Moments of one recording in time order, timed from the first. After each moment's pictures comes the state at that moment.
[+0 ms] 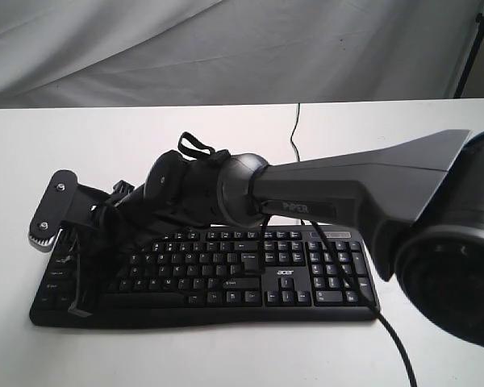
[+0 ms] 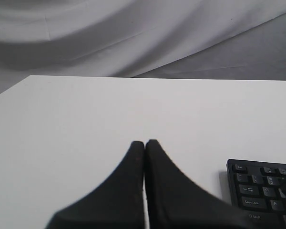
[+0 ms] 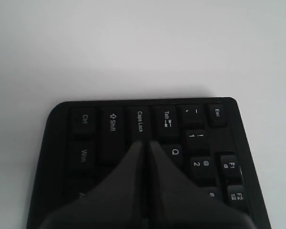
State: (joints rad) left arm 0.03 0.00 -0.01 0.06 0.27 -0.02; right arm 0.75 2.32 -1.67 0.91 0.42 -1.39
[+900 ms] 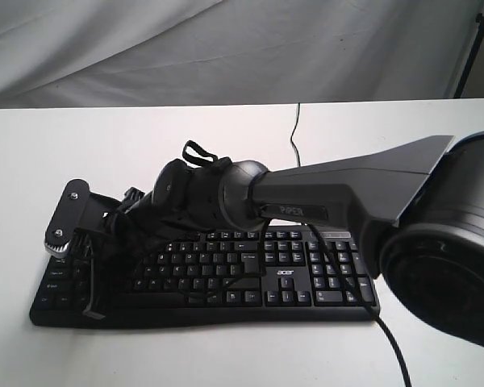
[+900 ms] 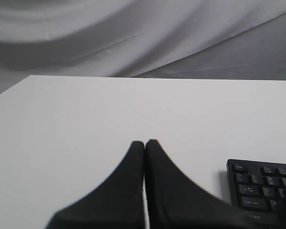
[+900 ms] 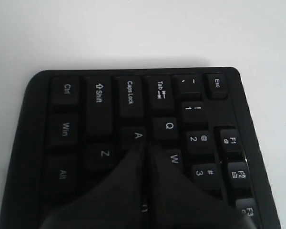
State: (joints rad) left arm 0.03 0.00 -0.01 0.06 0.27 -0.02; right arm 0.74 2.35 -1.67 0.89 0.41 -1.38
